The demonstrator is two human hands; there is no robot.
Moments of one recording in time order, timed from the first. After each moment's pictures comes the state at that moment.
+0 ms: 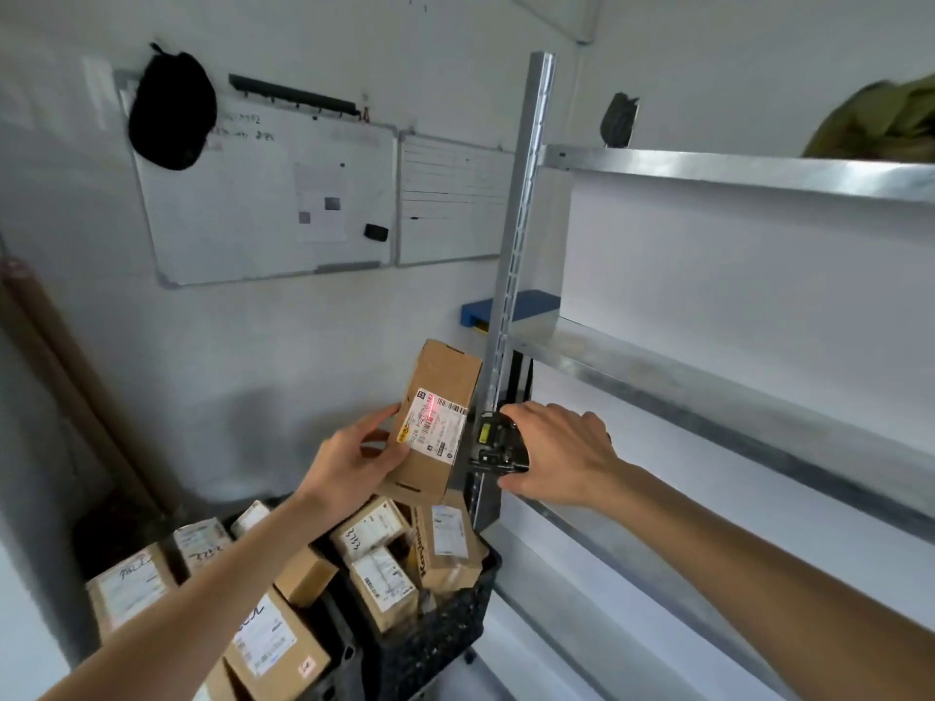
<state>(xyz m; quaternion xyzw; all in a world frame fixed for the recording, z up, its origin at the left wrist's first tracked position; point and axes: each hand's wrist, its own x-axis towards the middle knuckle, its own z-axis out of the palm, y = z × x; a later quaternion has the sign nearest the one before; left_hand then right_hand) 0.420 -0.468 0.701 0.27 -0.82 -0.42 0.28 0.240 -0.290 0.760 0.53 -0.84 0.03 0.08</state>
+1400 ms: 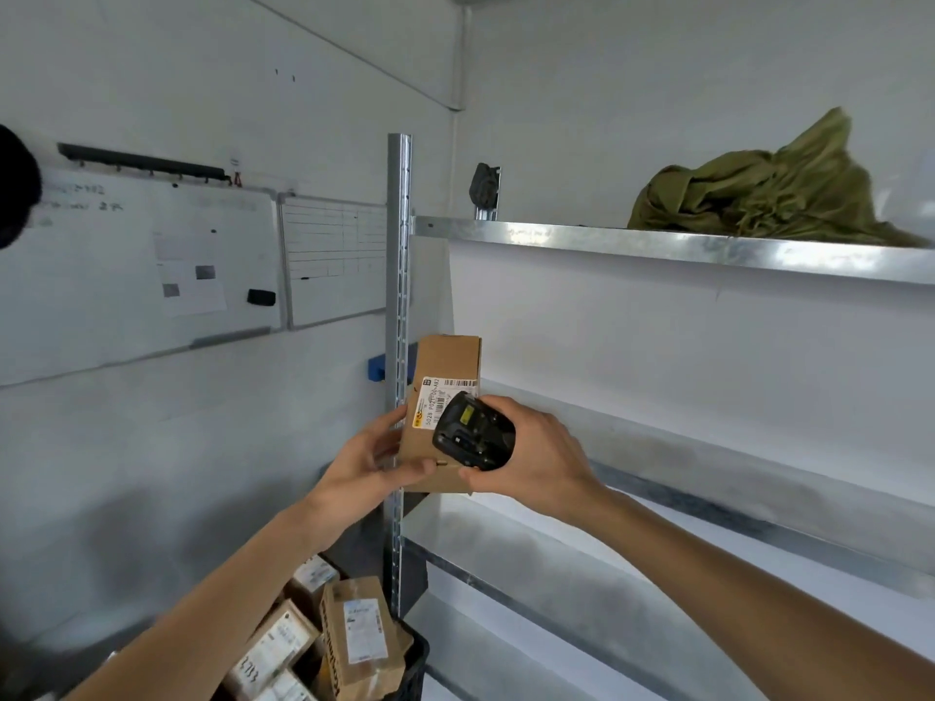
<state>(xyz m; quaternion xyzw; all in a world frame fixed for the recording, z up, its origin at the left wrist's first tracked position) 0.283 -0.432 0.784 0.07 -0.77 -0.60 0.19 0.176 -0.228 0.833 0.44 -0.83 0.32 0.10</state>
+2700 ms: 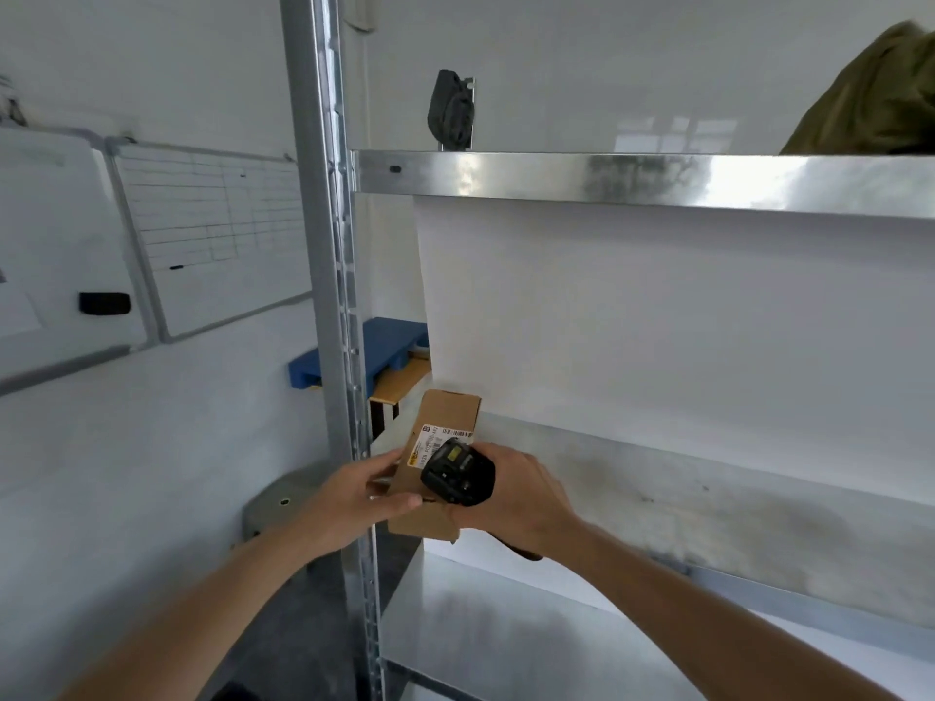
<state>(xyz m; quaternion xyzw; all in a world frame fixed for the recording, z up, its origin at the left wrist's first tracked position) -0.014 -0.663 0.740 0.00 -0.90 -0.43 0.03 -0.092 -0.450 0.752 0.29 -0.91 0.29 0.02</state>
